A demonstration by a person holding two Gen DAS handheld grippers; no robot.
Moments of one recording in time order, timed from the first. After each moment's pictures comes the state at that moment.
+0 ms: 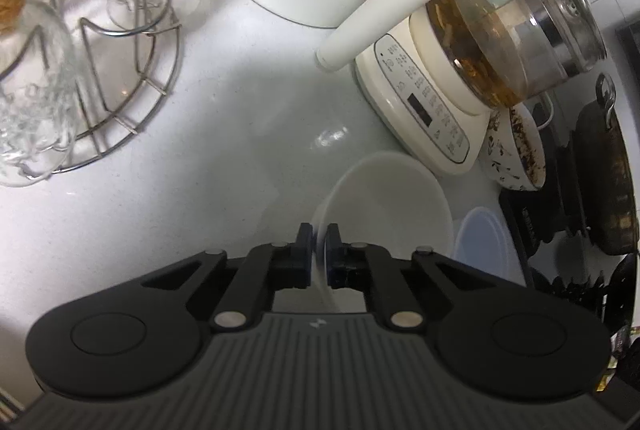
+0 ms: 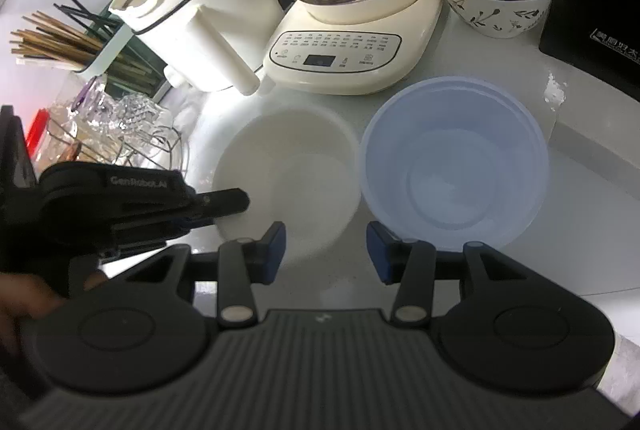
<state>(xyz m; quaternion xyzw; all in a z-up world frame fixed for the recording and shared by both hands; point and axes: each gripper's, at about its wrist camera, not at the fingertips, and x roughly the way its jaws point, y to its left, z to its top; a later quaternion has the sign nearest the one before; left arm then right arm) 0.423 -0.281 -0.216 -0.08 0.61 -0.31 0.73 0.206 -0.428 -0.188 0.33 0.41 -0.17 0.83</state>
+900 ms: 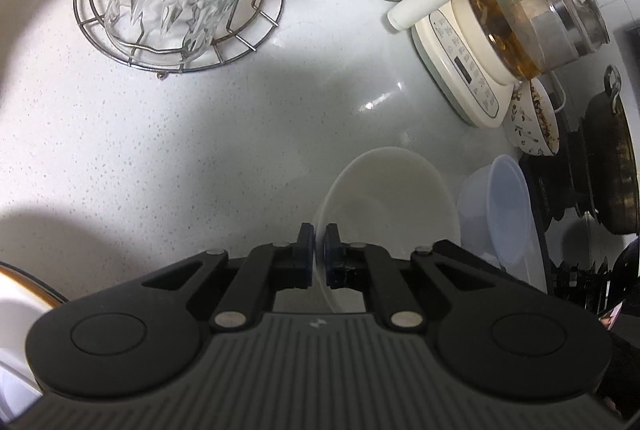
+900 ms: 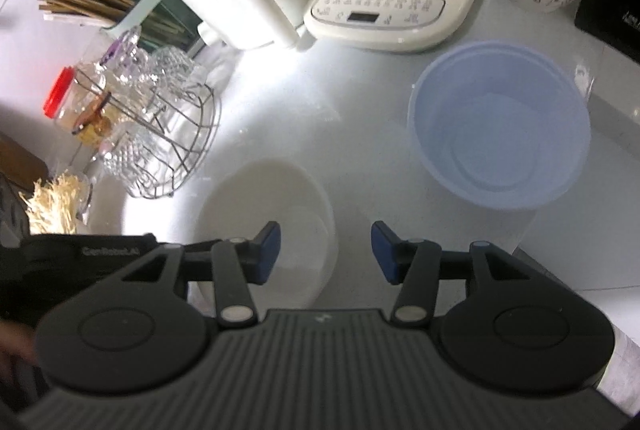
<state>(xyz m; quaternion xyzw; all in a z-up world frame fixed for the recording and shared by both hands) 0.389 -0.198 -0.216 -0.08 0.62 -0.29 0.72 0.205 -0.401 -0.199 0.33 0.44 -0.12 0.83</state>
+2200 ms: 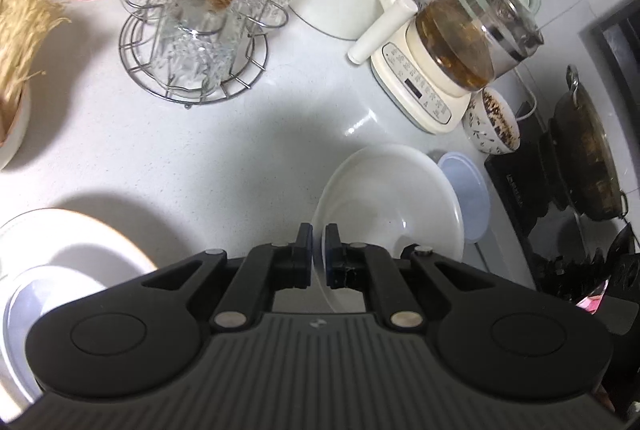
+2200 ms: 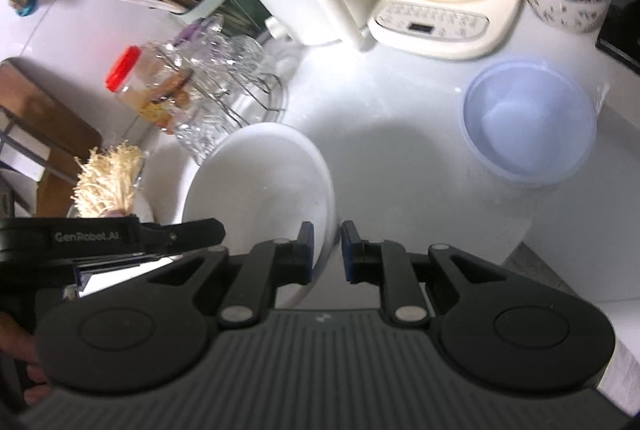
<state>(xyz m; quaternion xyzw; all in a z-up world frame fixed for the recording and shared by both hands) 0.338 -0.161 -0.132 -0.07 0.57 -0.30 0.76 0.174 -0.371 -0.150 0.31 0.42 -0.06 0.85</state>
